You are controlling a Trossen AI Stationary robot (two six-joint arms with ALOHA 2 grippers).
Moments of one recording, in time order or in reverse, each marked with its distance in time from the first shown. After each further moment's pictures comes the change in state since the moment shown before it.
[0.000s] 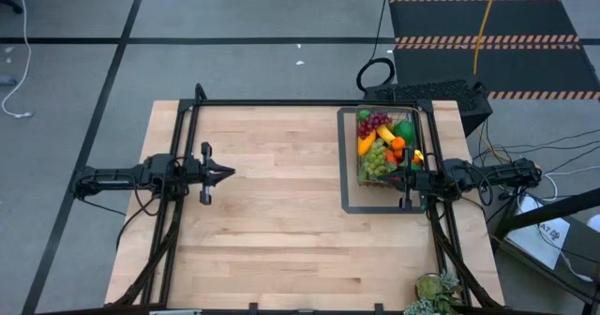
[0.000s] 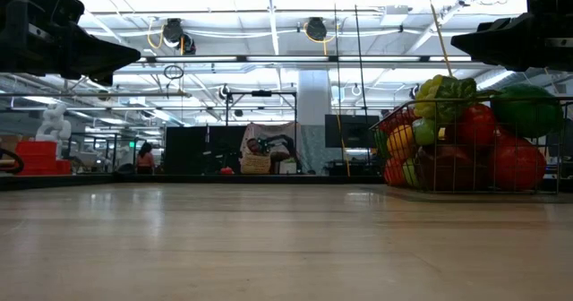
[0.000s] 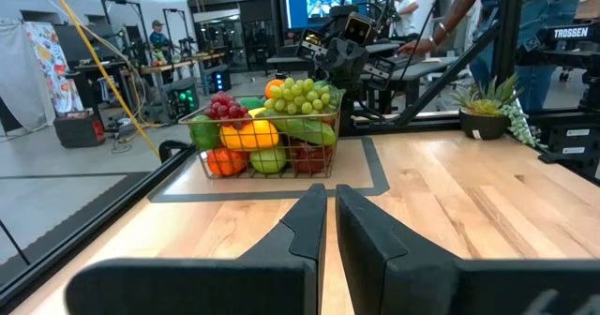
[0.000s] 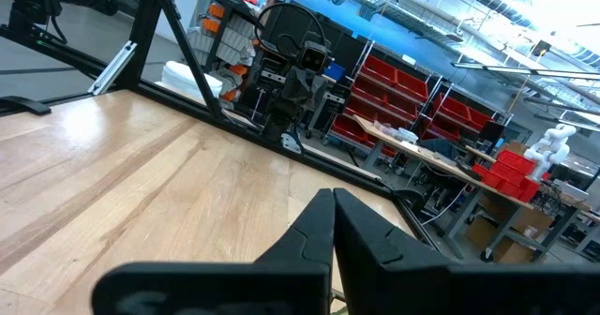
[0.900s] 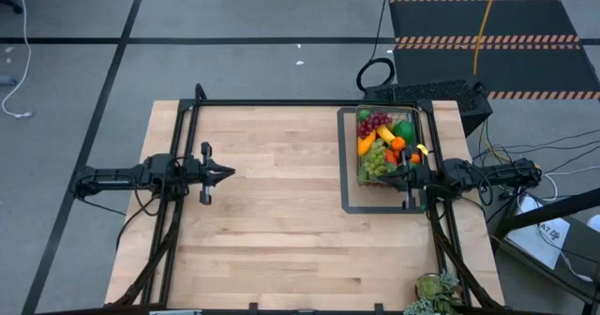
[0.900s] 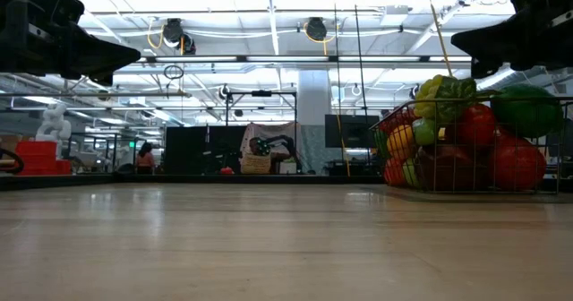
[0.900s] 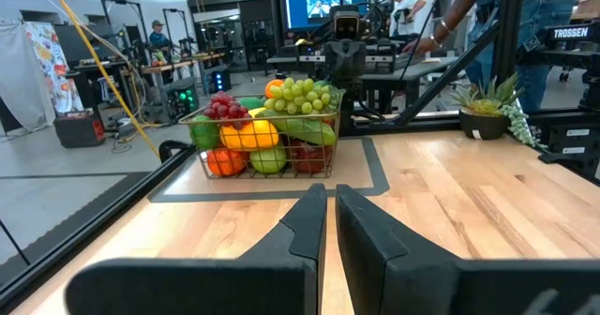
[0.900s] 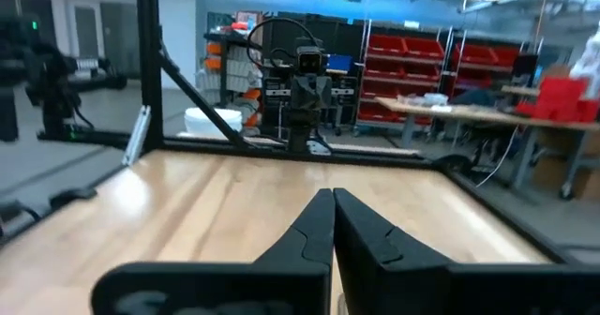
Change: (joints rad) left arm 0.000 0.000 0.000 0.000 0.000 0.000; right arm 0.000 0.000 0.000 0.009 -0.001 0.347
